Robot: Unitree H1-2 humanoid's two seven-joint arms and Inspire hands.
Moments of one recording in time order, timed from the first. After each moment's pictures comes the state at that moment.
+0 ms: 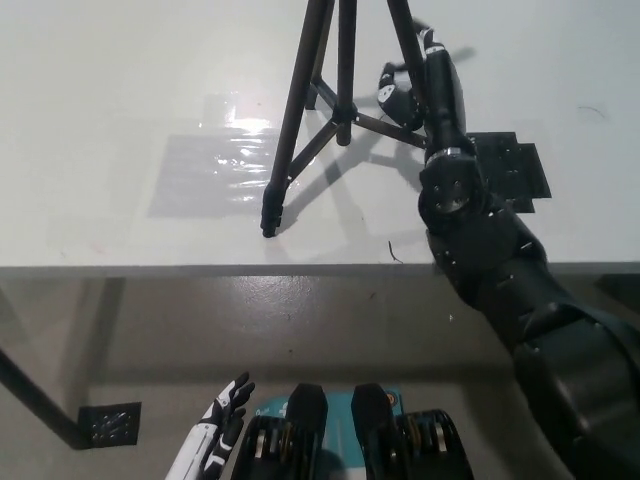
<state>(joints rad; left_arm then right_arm) 0.12 0.13 -0.15 0.10 0.14 -0.32 -0.05 -1.16 0.00 0.11 1.31 -0.21 -0.32 -0.41</state>
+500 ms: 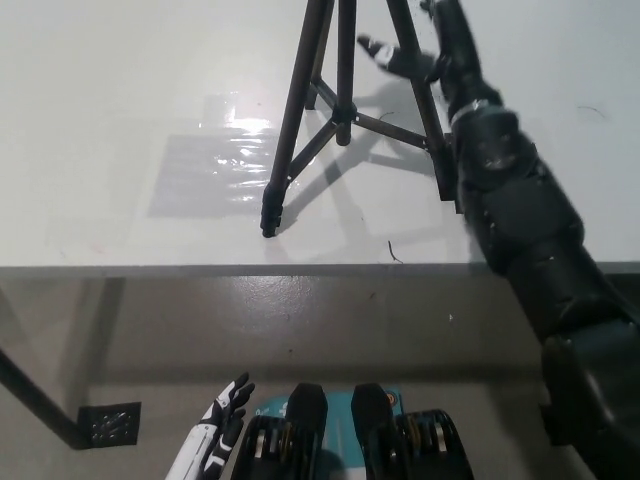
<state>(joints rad) 0.13 0.13 -0.15 0.10 0.14 -0.32 -0.05 -1.14 -0.05 -0.01 1.00 -0.05 -0.27 -0.10</state>
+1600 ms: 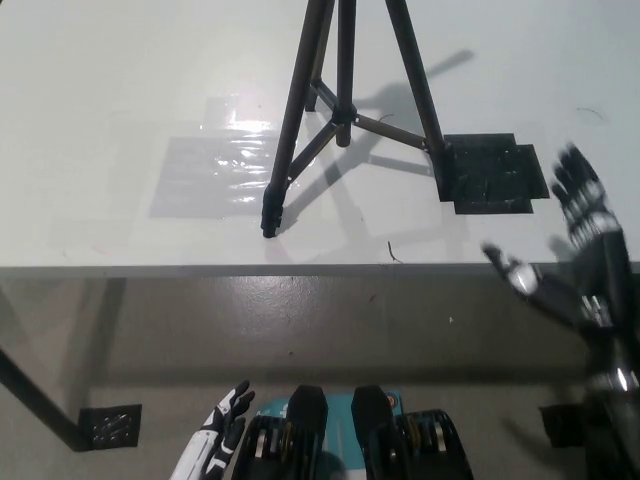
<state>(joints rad) 0.12 0.13 -0.15 0.14 0.14 -0.31 -0.05 -0.14 -0.08 -0.03 -0.17 0.03 -0.15 -0.02</state>
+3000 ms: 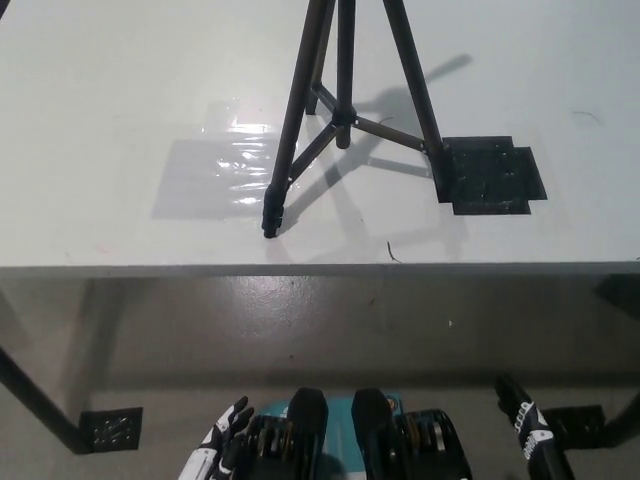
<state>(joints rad) 0.18 0.12 -0.15 0.14 0.14 -0.35 -0.05 0.20 -0.09 0.13 0.10 -0.05 -0.42 0.01</state>
